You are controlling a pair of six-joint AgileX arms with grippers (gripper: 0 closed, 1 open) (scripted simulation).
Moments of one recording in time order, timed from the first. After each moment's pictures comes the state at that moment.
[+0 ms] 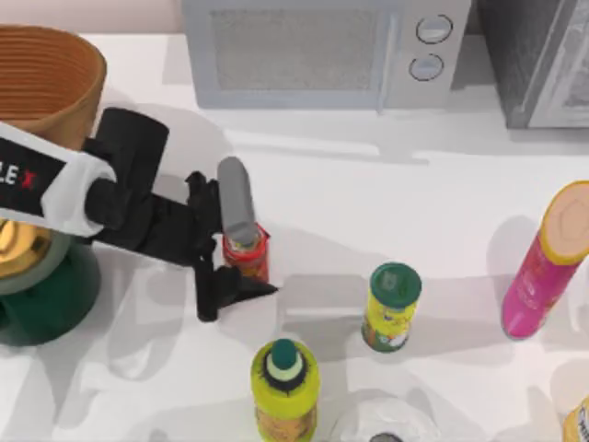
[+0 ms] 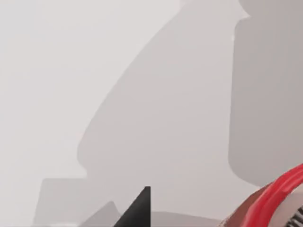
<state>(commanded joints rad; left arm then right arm) -0.33 1.99 0.97 -0.08 0.76 0.95 0.00 0.00 0.00 0.00 0.00 0.00</state>
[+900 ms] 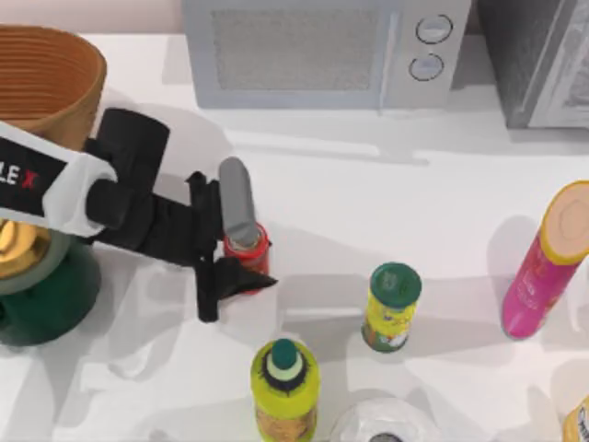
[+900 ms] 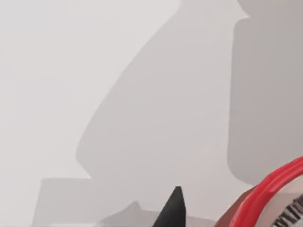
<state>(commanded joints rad) -0.33 1.99 0.97 -0.08 0.76 0.95 0.00 0.00 0.00 0.00 0.00 0.00</state>
